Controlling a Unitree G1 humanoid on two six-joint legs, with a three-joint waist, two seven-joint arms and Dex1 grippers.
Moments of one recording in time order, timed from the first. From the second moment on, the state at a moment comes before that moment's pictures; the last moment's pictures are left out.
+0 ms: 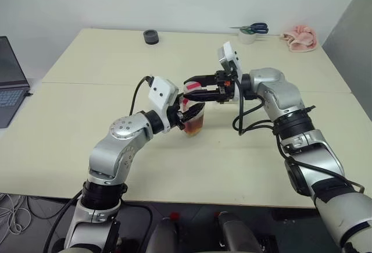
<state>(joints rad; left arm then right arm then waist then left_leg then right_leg) -0.49 0.39 -0.05 -0.33 -0.39 0.69 -0.55 -1.11 -0.28 0.18 0.62 0.35 0.27 1.33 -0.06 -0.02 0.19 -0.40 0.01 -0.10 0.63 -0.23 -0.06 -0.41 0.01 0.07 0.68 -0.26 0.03</state>
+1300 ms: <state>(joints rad) -0.49 0.38 -0.07 -0.30 -0.37 0.68 -0.54 -0.81 -0.21 0.07 -0.29 0.43 1.01 0.54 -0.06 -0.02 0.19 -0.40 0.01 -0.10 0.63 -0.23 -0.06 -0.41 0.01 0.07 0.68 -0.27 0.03</state>
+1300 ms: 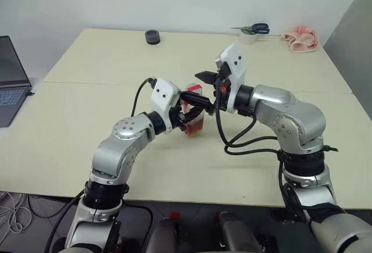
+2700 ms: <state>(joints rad) -0.49 0.40 -0.07 -0.34 -0.38 0.71 -0.52 -1.00 -0.34 0.17 0.41 0.37 0.47 1.27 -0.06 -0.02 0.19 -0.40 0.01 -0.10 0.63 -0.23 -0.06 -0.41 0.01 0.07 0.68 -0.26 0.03</state>
